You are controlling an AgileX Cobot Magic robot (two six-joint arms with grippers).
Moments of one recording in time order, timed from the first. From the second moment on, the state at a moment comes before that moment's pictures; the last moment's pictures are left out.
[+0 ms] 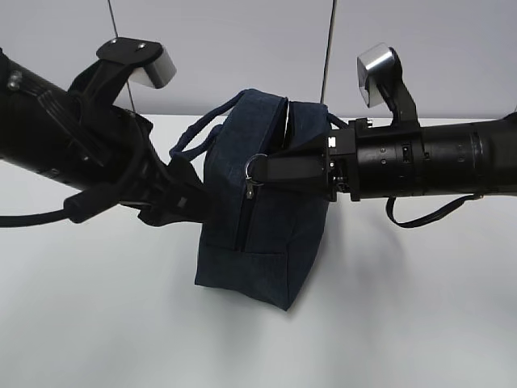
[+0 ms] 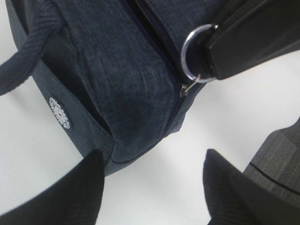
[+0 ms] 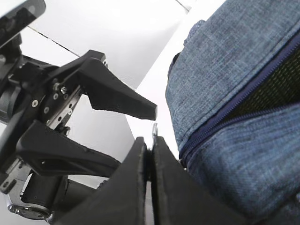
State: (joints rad) left arm -0.59 1.48 -0.98 -0.65 0.56 0.60; right arm 0.22 1.75 -0.89 1.77 1.13 -1.49
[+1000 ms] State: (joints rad) left arm -0.59 1.61 -0.98 -0.77 0.43 0.61; right arm 0.22 1.75 -0.89 1.77 1.13 -1.49
